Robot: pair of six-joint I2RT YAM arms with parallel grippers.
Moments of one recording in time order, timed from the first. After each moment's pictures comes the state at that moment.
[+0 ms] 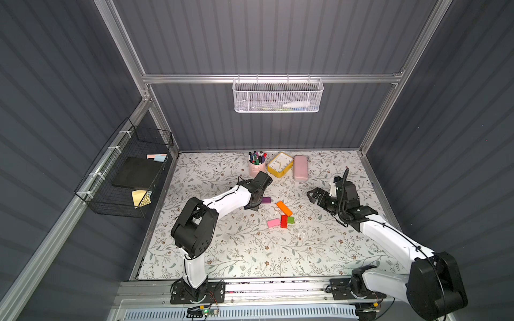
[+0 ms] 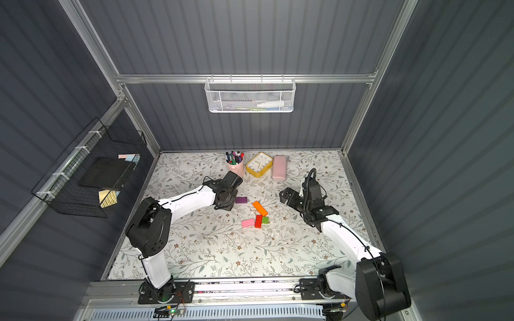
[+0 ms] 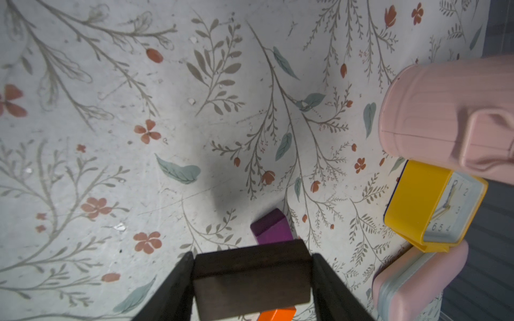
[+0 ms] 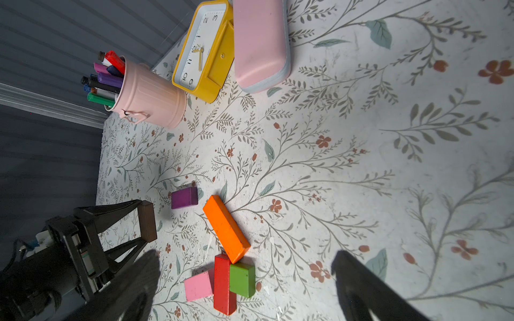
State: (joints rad) left arm -0.65 1.86 1.32 -0.61 -0.25 -1.84; right arm 0.30 1.20 0.68 -0.16 -0.19 0.70
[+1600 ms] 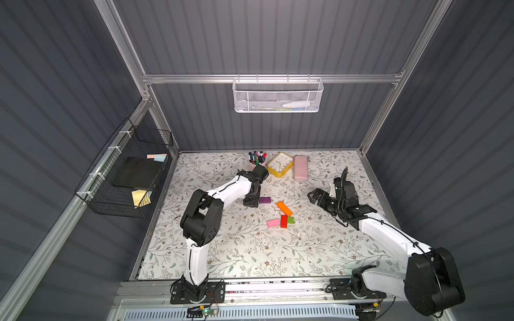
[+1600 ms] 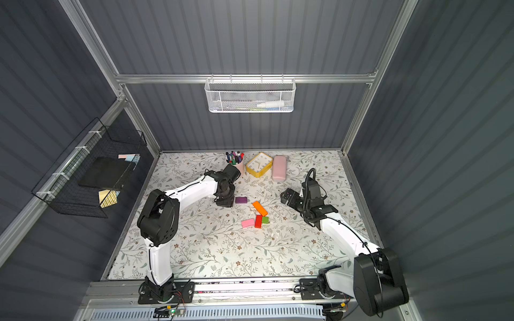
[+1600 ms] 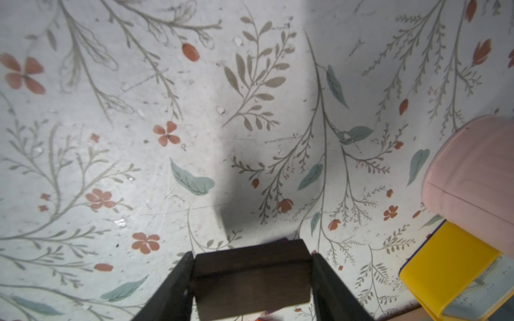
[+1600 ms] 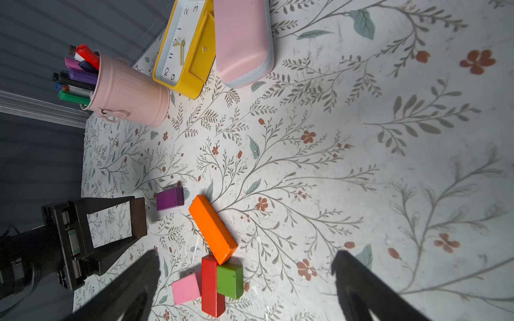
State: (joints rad) left arm -0.57 2.00 1.52 -0.82 -0.13 -1.95; right arm 0.29 1.23 0.69 -0.19 -0.18 0.69
